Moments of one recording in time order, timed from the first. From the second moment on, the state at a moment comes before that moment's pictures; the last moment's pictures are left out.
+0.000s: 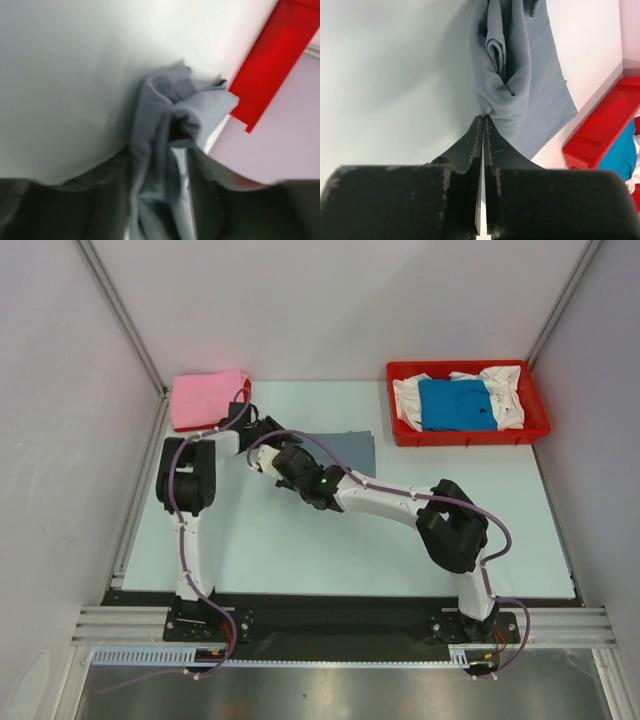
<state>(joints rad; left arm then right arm) -0.11 2.26 1.50 -0.09 0.64 -1.05 1.00 2.01 1.57 -0.28 0.44 -0.45</state>
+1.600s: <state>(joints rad) -0.14 2.17 2.22 -0.53 -0.04 0.03 0.97 1.28 1.14 -0.78 0.35 0.26</state>
